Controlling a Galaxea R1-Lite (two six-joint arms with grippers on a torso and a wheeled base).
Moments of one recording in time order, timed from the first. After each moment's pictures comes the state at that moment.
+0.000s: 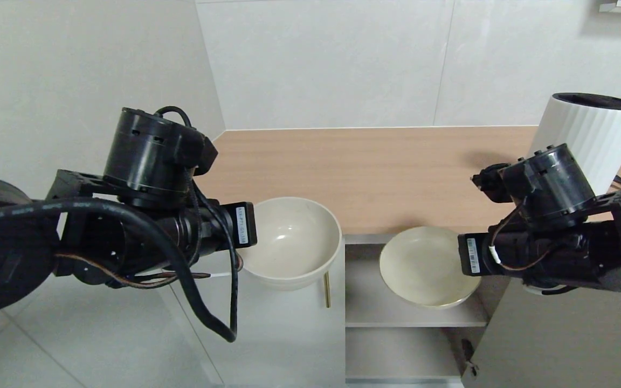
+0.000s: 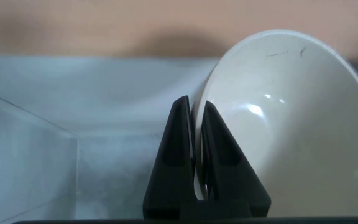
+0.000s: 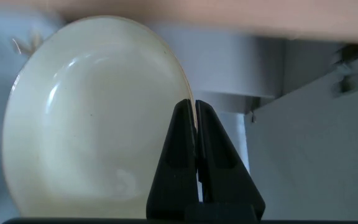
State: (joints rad) left arm -0.59 1.61 -1.10 0.08 0.30 -0.46; right arm 0.60 1.62 -1.04 0.13 -0.36 0.34
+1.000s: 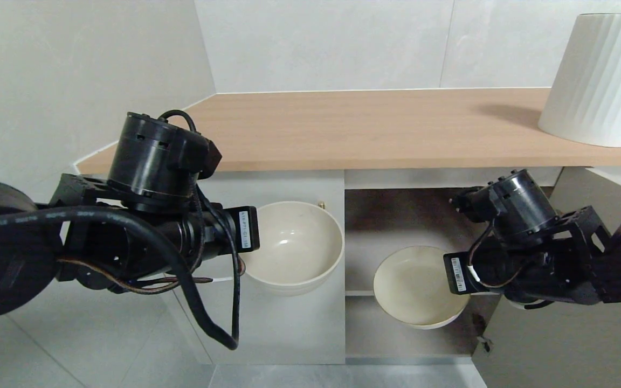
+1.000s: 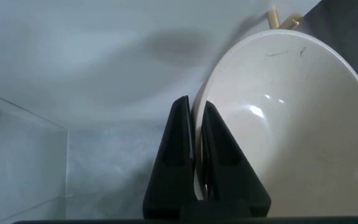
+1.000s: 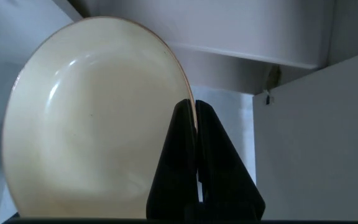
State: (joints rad) left arm -0.60 1.61 -1.09 0.08 0.30 -0.45; right arm 0.63 1.69 -1.02 0.12 -0.36 0.34
